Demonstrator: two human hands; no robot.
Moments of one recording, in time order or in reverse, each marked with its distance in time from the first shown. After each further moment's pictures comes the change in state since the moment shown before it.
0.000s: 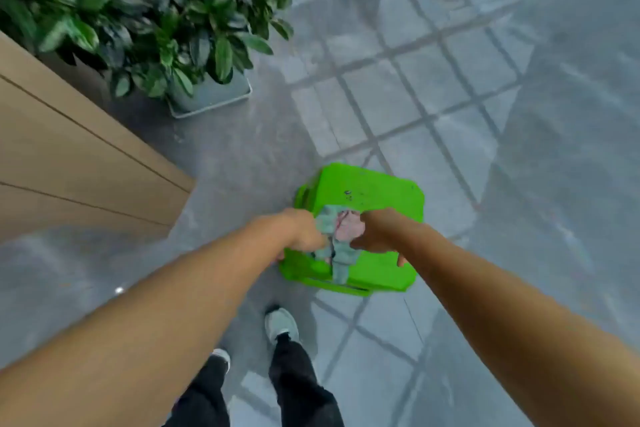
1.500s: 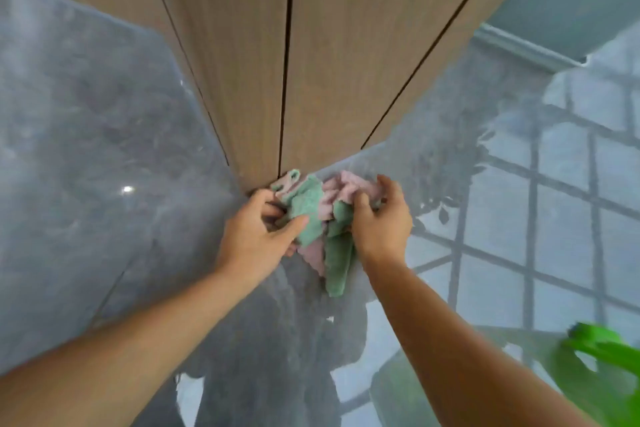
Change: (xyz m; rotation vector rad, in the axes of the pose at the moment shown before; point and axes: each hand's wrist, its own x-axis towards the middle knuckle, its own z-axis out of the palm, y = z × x) left_hand 0.452 -0.593 0.245 -1.458 1.147 -0.166; right_hand 0.631 -0.337 0.403 0.596 0.536 -0.435
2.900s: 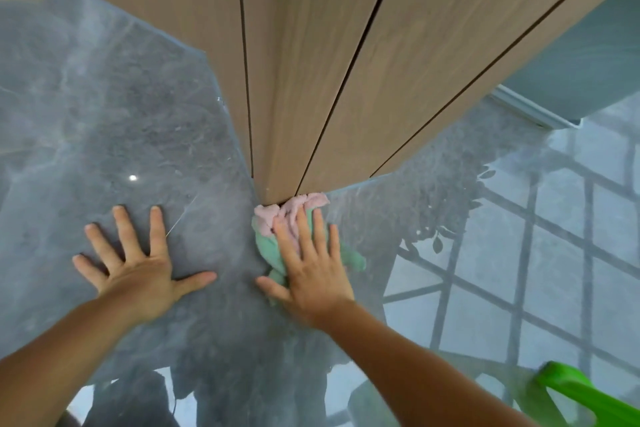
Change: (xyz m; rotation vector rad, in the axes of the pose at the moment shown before) left_hand -0.039 -0.038 -0.124 0.969 -0.017 -0.490; right_hand -0.055 0.021 0.039 -0.898 -0.583 -0.871
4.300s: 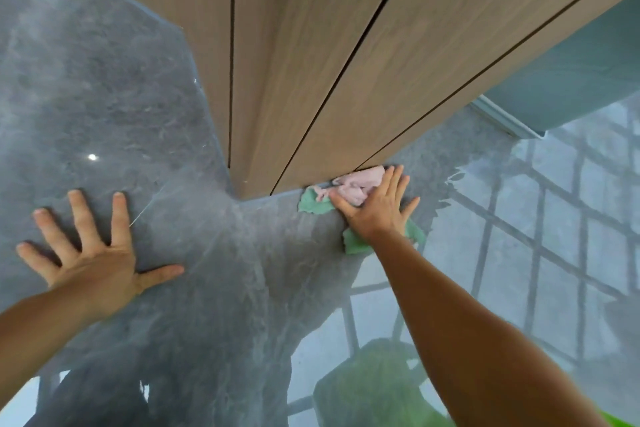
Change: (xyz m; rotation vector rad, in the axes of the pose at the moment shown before) left_hand 0.009 -0.008 0.013 -0.044 0.067 0.027; right_hand 0.043 0.132 -0.055 0.133 0.125 0.729
